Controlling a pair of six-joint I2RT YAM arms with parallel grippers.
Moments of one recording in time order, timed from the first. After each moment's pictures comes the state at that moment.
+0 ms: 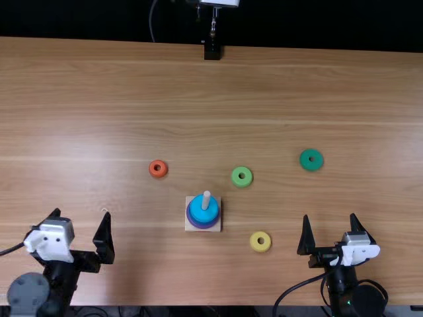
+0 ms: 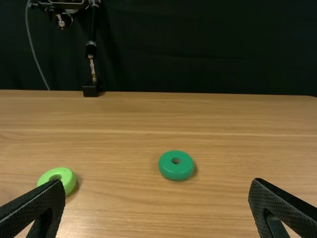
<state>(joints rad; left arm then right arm) -0.02 0.24 0.42 -0.42 0.12 -0.14 -0.03 0.01 0.03 -0.06 -0.09 -0.04</state>
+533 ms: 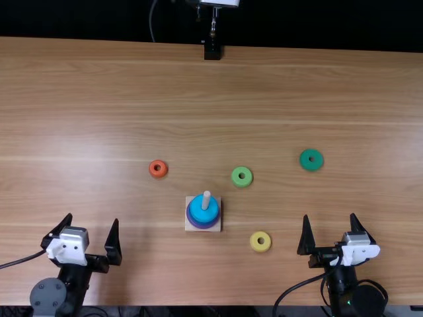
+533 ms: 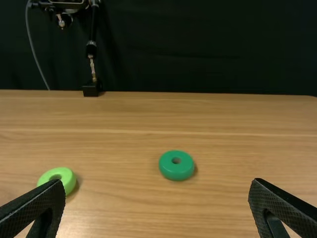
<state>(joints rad) -0.03 0.01 0.08 -0.24 0.11 -0.09 -0.03 0.01 0.03 -0.06 -0.09 -0.04</state>
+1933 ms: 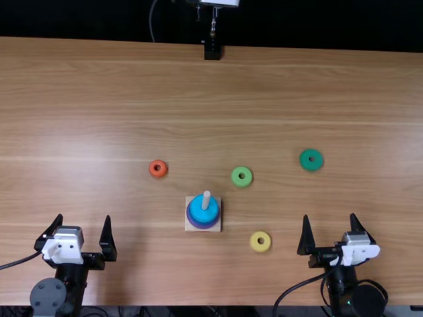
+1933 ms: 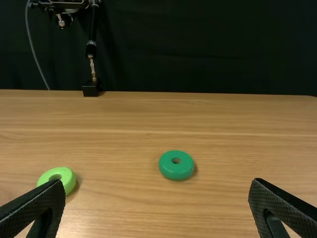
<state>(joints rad) -0.03 0.01 0.08 -0.23 0.01 -0.08 -0.03 0.01 0.03 -0.06 -0.09 -0.04</state>
